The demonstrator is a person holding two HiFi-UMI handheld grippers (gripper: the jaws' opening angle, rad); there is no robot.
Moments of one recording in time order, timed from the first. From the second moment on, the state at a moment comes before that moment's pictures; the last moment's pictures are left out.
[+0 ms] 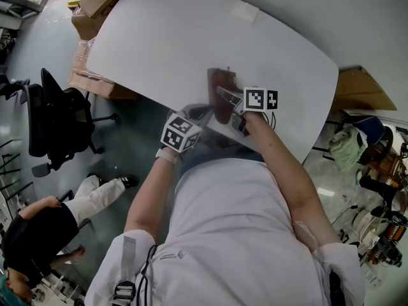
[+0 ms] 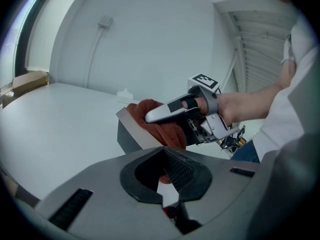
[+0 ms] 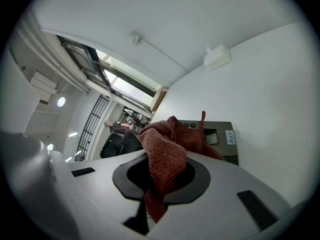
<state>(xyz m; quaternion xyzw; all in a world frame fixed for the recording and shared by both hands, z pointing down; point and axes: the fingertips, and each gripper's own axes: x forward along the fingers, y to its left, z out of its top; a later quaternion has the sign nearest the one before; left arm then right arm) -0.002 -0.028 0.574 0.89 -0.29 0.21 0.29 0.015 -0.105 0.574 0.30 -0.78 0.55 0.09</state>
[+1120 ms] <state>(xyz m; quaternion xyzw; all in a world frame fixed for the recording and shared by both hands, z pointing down) -0.009 -0.028 0.577 0.89 -0.29 0.20 0.30 0.047 -0.109 0.612 0.33 -0.74 0.59 0.06</state>
